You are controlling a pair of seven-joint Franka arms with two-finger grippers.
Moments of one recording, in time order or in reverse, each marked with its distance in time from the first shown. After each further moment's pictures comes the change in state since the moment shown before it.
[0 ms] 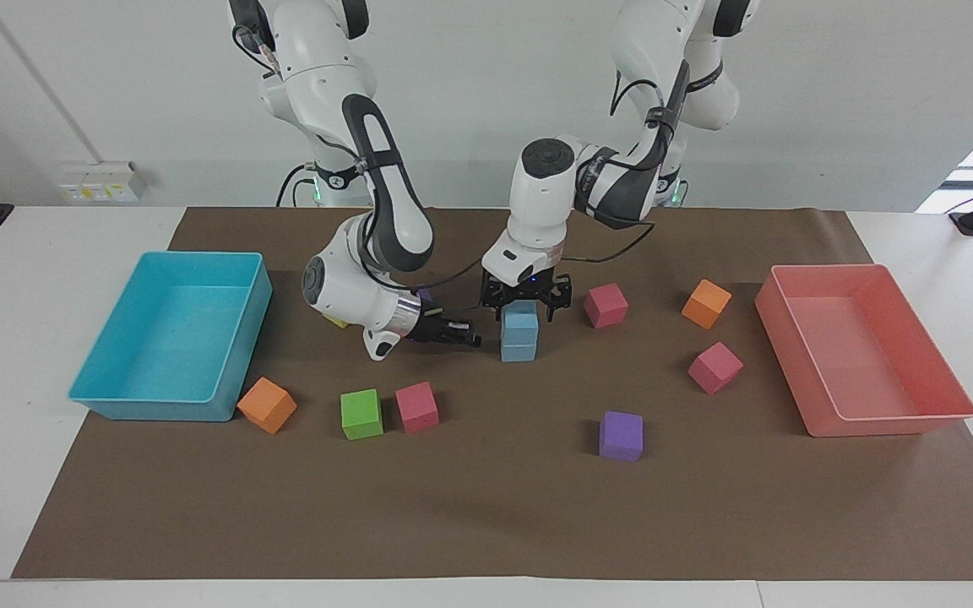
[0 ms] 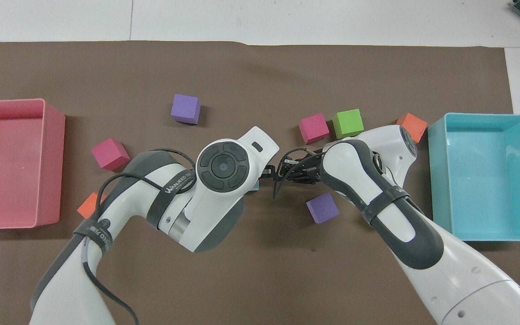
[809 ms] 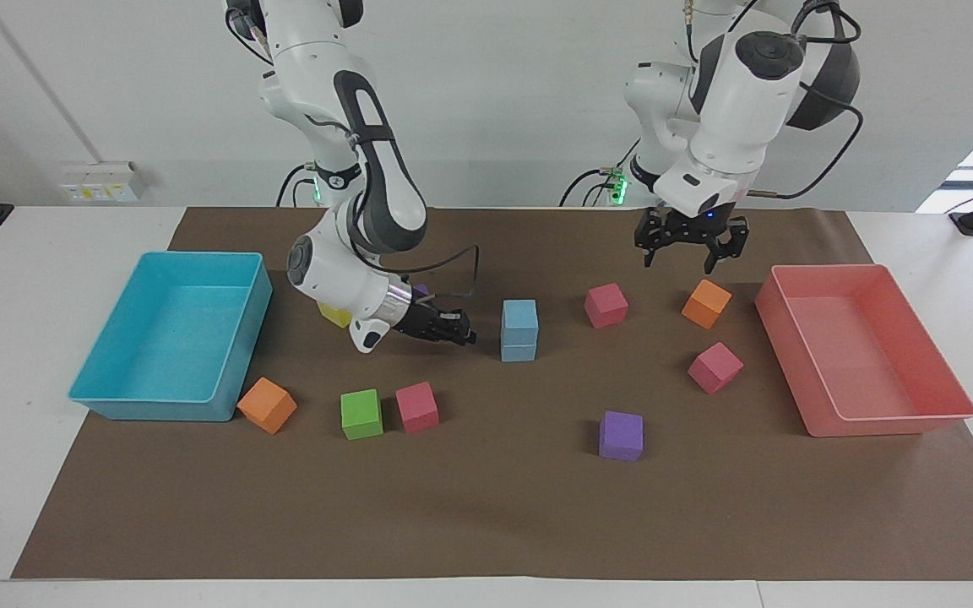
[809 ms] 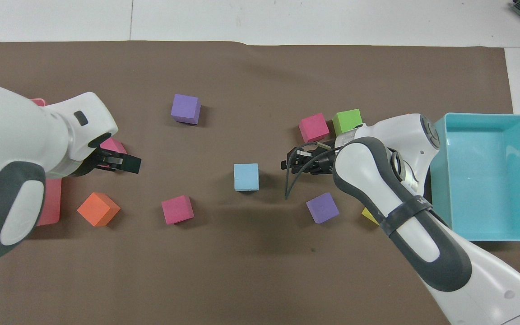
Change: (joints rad) left arm 0.371 -0.325 0.016 -0.016 0.004 -0.396 0.590; right arm -0.028 -0.095 -0.008 0.010 -0.171 0.000 0.034
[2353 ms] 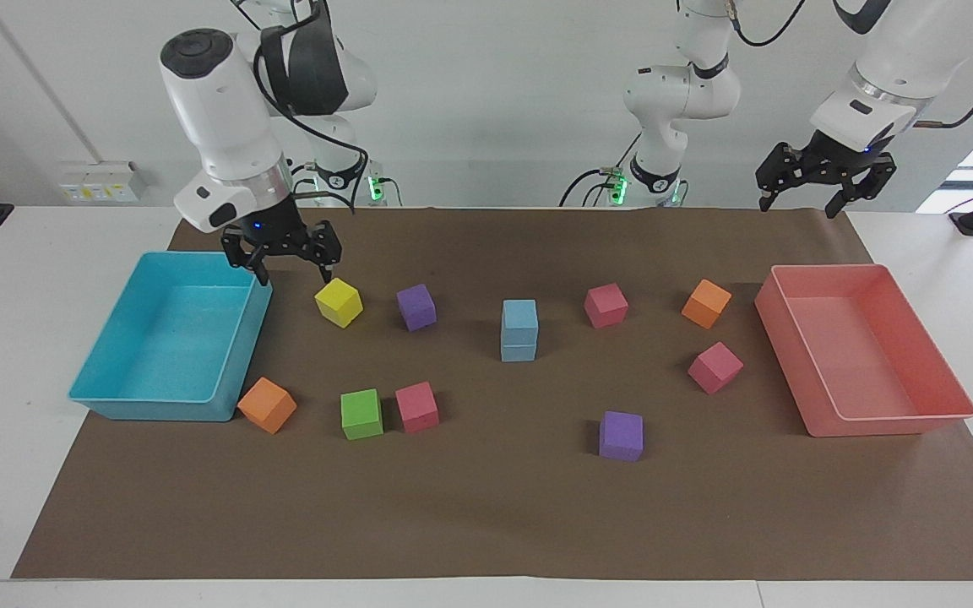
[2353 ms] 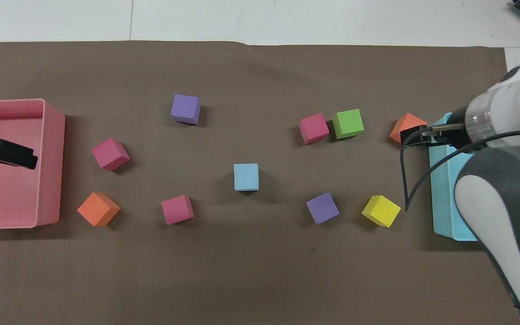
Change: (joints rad) left arm 0.199 0.050 0.005 0.331 -0.027 -0.363 0.162; right arm -0.170 -0.298 -0.024 0.247 -0.840 -0.434 0.167
